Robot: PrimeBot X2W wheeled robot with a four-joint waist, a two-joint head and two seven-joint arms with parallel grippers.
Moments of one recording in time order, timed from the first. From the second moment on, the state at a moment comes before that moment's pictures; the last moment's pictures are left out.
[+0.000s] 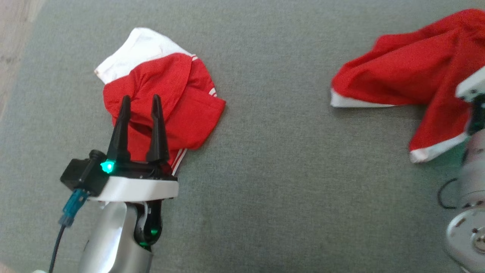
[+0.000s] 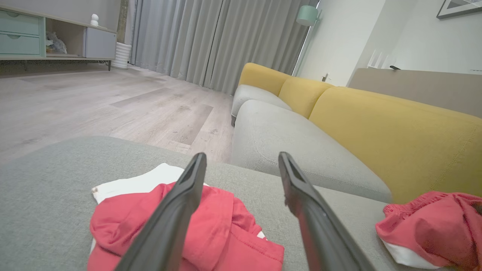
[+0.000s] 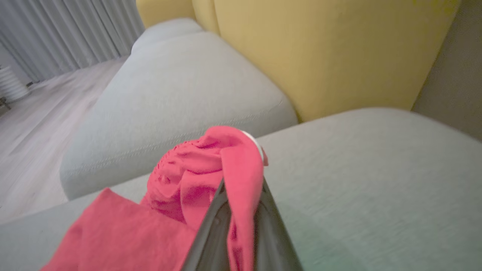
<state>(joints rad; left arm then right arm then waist) -0.28 0.05 -0.20 0.19 -0.42 -0.11 -0.26 -0.91 -0.09 -0.82 0.93 -0.39 0.13 -0.12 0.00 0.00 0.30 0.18</state>
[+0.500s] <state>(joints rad) -0.19 0.05 -0.18 0.18 -0.42 -0.11 -0.26 -0.98 -0.19 -0.44 0.73 -0.37 0.13 -0.20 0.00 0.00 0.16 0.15</state>
